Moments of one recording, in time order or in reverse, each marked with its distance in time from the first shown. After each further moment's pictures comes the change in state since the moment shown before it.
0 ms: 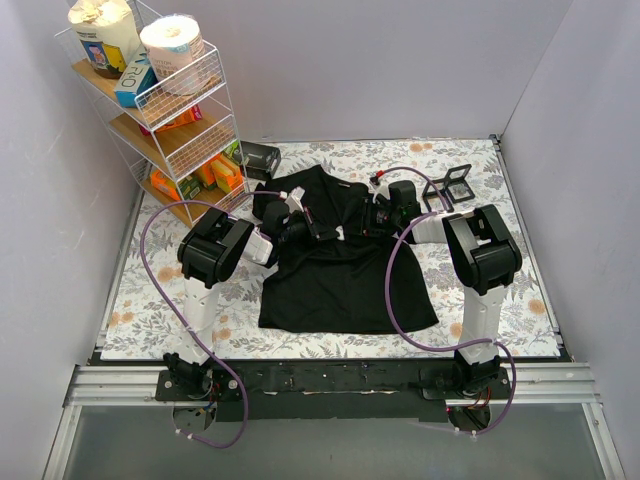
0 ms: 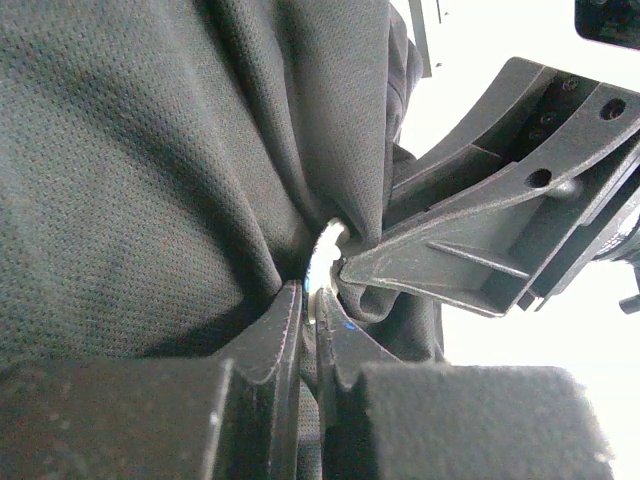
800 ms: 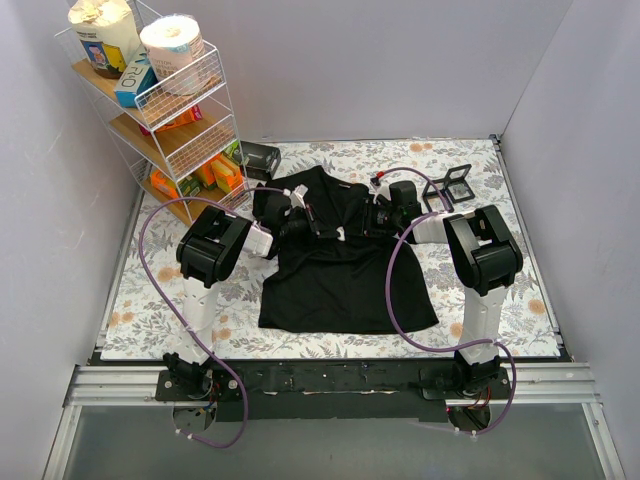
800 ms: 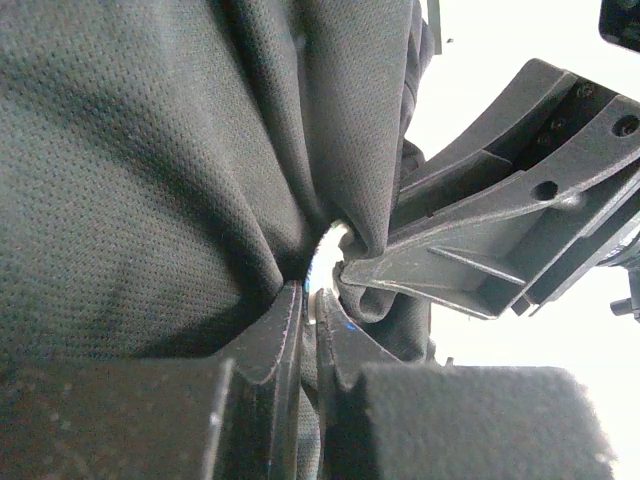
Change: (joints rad) left arm 0.012 0.000 0.069 -0.152 0.058 0.000; right arm -0.002 -0.011 -0.014 -0.007 0.000 0.002
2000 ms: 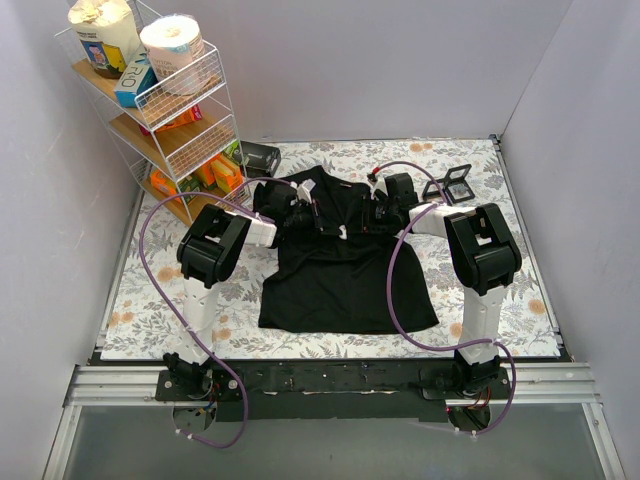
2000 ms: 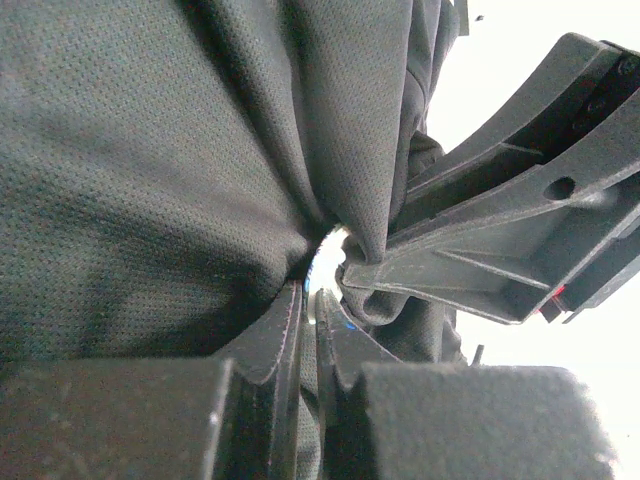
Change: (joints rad) left arm -0.006 -0.001 0.130 -0.244 0.016 0.131; right arm 0.008 0.007 0.126 -0.246 0.055 -0.063
